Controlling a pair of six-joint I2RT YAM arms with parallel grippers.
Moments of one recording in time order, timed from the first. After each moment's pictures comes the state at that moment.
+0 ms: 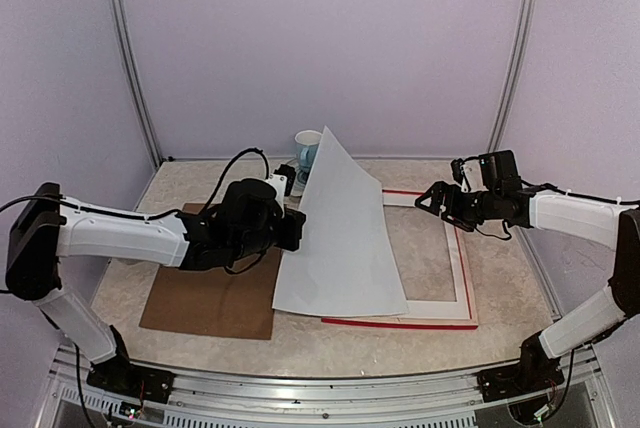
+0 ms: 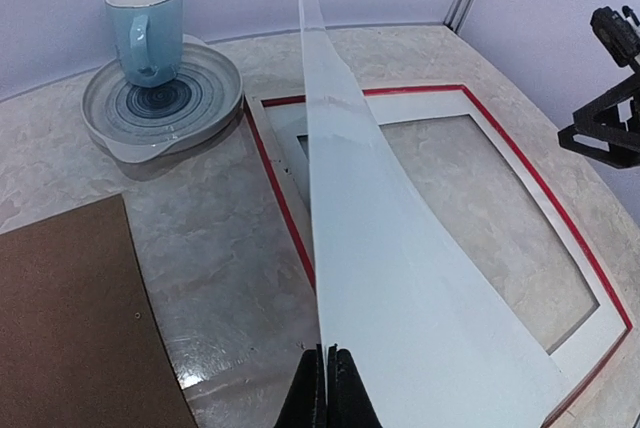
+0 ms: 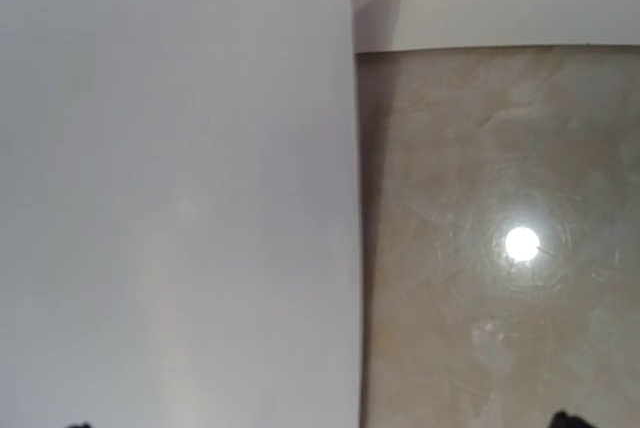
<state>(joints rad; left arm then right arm) -0.95 1.58 0.94 0.19 -0.31 -0.37 0.26 1.40 0.85 -0.13 -0.39 0.51</state>
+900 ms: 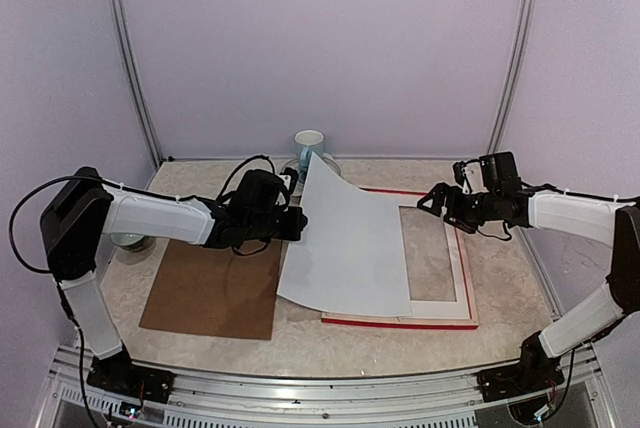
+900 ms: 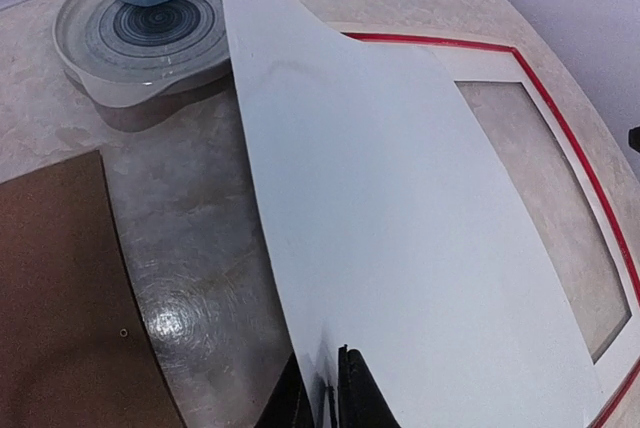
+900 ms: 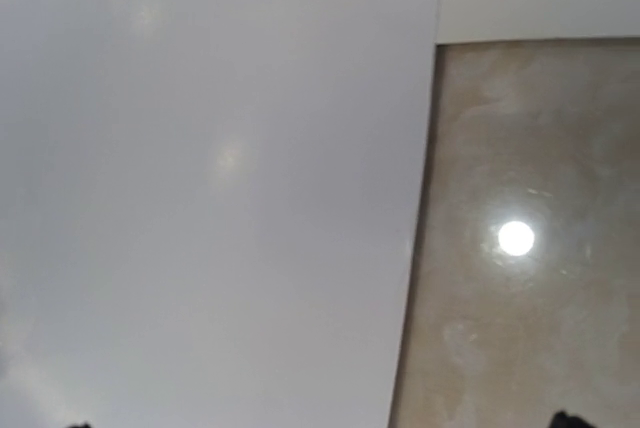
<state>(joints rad) -0.79 1.81 1.09 0.13 -0.11 -0.41 0.25 1.41 0.85 -0.13 -0.38 0.51</state>
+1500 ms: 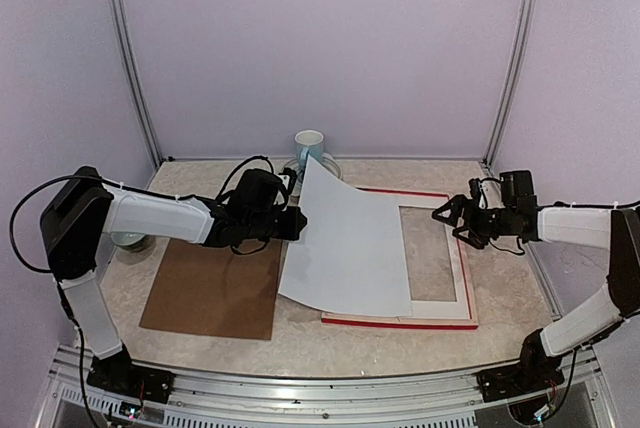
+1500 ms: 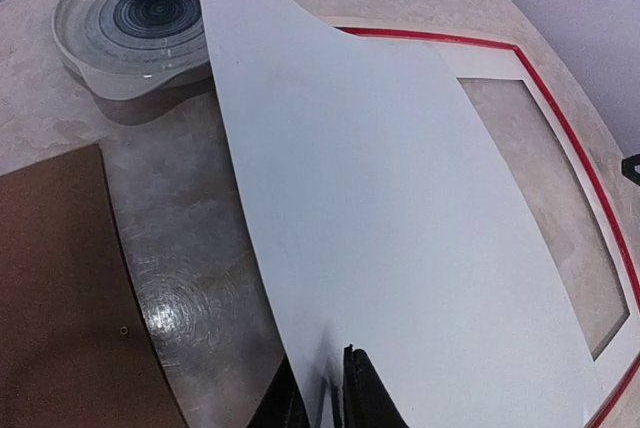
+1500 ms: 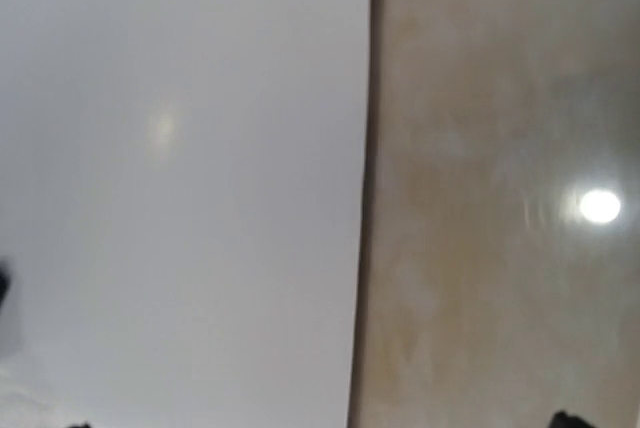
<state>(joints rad) -0.78 1.82 1.09 0.13 -0.09 -0.42 0.09 1.40 0.68 -0.02 -0.60 0.55</state>
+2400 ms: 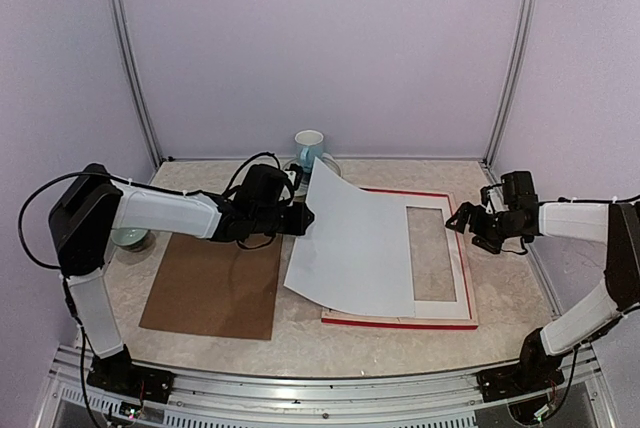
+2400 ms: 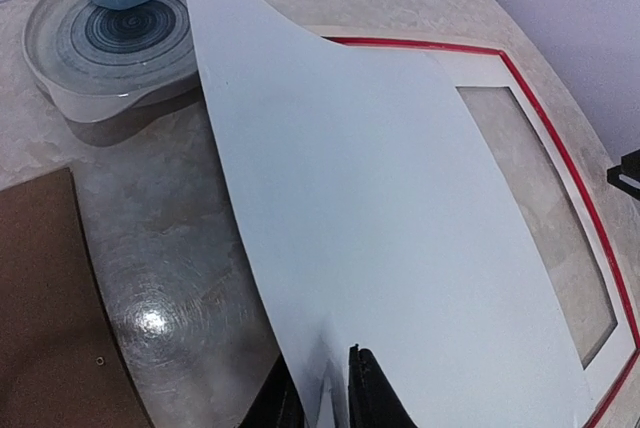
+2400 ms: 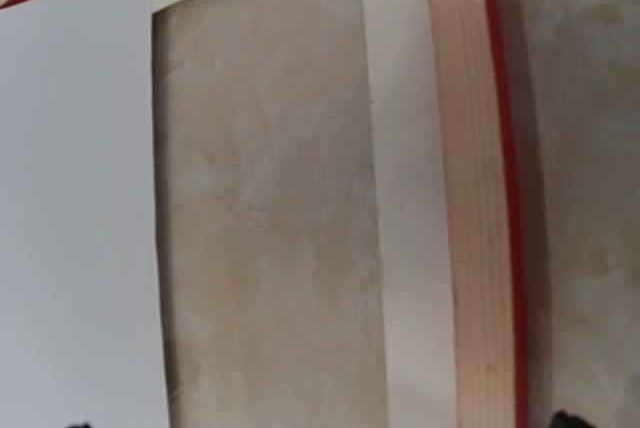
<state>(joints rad) -0.78 1.86 1.15 0.12 -0.05 -0.42 0.04 1.43 0.74 -0.18 -0.36 0.47</state>
